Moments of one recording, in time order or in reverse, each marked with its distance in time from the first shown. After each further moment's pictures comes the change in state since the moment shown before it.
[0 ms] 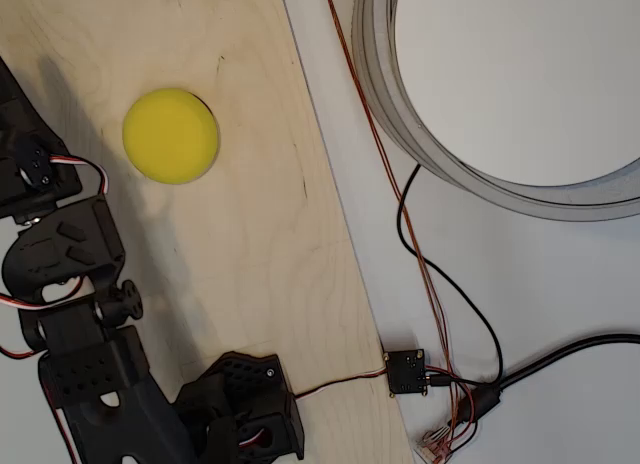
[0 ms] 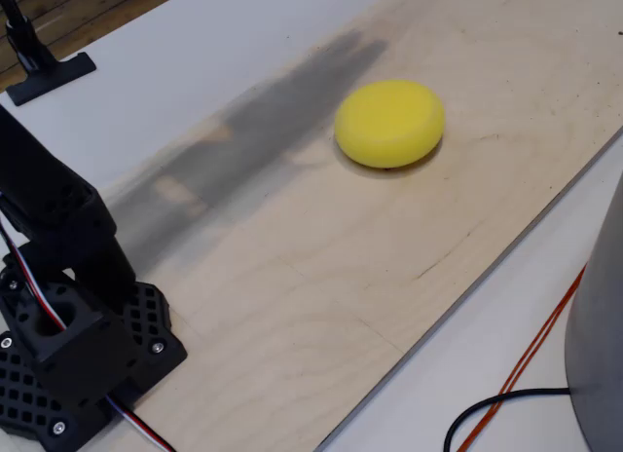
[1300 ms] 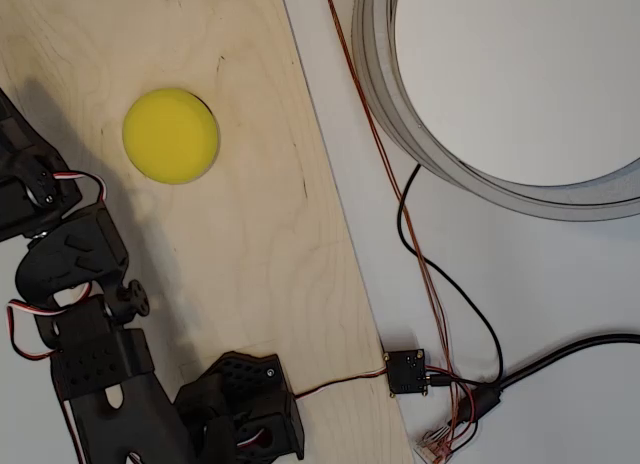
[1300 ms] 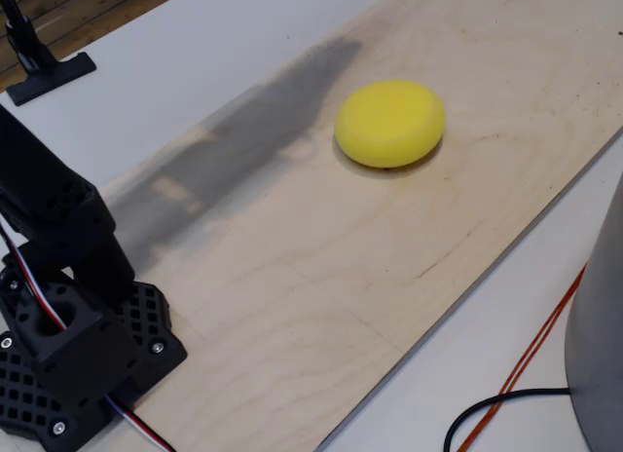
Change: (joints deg) arm -2.3 1.2 16.1 -20.0 0.4
